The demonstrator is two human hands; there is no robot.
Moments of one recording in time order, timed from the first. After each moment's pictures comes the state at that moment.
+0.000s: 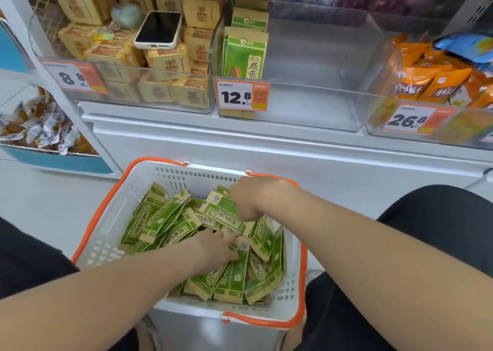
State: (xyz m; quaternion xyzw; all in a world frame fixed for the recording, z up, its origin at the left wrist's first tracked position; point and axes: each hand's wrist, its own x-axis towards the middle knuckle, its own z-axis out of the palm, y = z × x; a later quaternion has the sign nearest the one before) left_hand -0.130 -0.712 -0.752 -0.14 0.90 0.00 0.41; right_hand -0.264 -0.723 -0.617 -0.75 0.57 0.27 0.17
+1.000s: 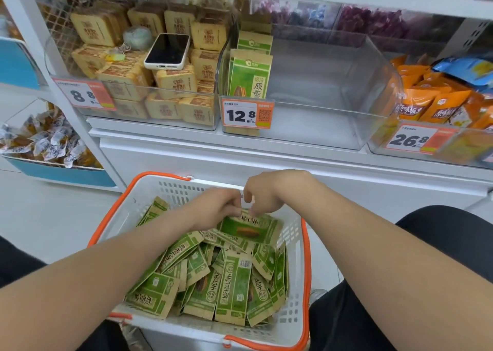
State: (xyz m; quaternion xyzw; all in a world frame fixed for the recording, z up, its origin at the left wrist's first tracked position) left_hand -0.131 -0.795 -0.698 -0.36 0.88 0.33 -0.01; right_hand -0.297 -0.749 -0.597 -0.71 0.61 0.27 0.22
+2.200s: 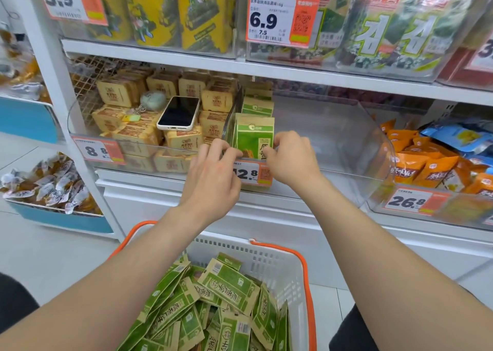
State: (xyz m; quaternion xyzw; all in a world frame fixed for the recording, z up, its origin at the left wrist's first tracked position) left_hand -0.161 -0.840 -0.572 -0.42 0.84 -0.03 -0.33; right_hand -0.344 -0.824 -0.523 -0.56 0.77 -0.29 0.06
